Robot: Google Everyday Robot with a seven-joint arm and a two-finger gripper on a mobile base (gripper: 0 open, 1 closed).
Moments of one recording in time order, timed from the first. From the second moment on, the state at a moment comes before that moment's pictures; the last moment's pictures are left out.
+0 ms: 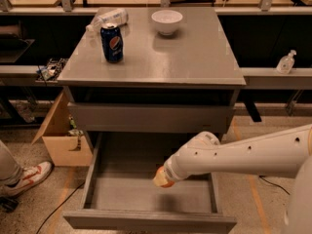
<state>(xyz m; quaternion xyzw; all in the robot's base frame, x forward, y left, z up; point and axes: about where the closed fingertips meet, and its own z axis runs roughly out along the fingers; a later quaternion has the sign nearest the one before) 0.509 -0.044 0.506 -0.30 0.93 0.11 0.16</state>
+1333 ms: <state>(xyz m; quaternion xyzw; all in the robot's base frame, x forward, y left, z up) 0.527 0.022 0.419 -0.31 0.92 0.18 0.16</state>
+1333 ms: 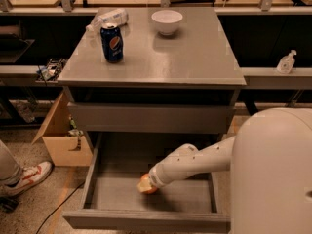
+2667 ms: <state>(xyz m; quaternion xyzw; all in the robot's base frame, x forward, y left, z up) 0.528 0.005 0.426 -0.29 0.93 0.17 0.17</state>
